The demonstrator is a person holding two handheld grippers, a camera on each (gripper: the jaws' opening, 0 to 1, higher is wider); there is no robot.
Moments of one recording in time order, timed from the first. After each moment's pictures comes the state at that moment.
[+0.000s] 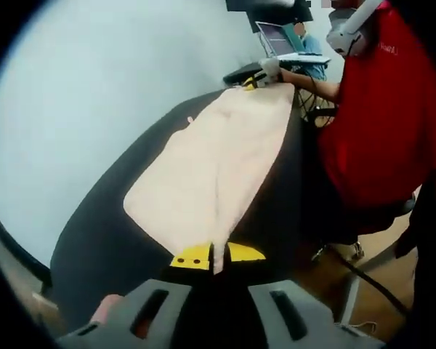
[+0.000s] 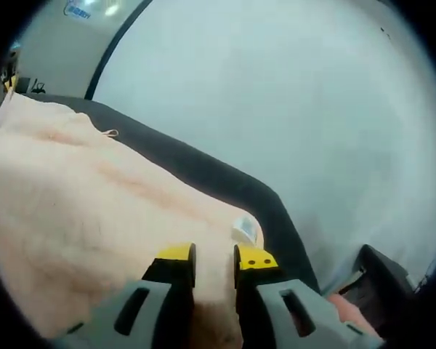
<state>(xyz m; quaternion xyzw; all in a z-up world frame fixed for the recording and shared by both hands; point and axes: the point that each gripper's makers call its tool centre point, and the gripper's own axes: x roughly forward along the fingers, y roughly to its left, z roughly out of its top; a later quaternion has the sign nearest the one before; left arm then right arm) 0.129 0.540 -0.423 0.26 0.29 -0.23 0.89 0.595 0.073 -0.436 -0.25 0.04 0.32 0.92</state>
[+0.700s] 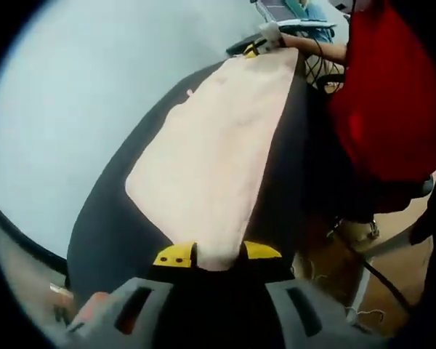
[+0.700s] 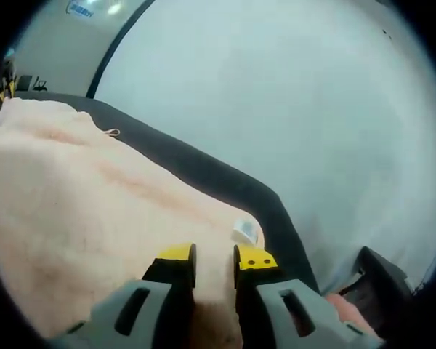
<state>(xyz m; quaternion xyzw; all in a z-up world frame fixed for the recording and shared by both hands) 0.121 0.545 -0.447 0.32 0.34 -0.15 0.87 0.595 0.074 -0.435 -0.25 0.03 0.32 0.91</state>
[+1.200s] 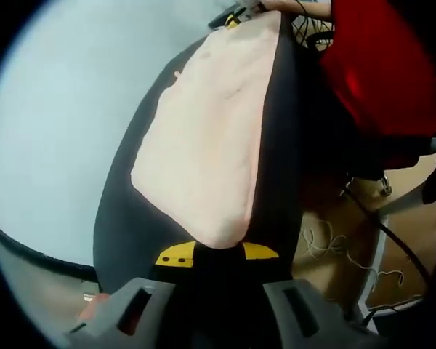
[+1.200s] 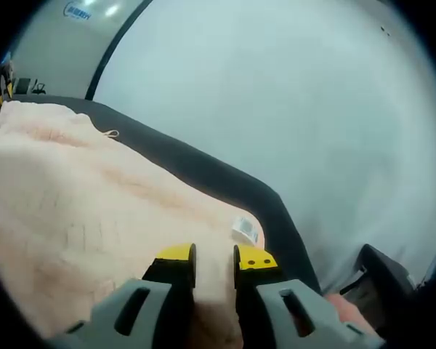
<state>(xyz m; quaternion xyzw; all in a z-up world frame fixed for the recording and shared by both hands) 0.108 0.564 -0.452 0.43 0.39 -0.14 0.80 0.595 0.074 -0.436 -0.25 0.04 0.32 0.91</state>
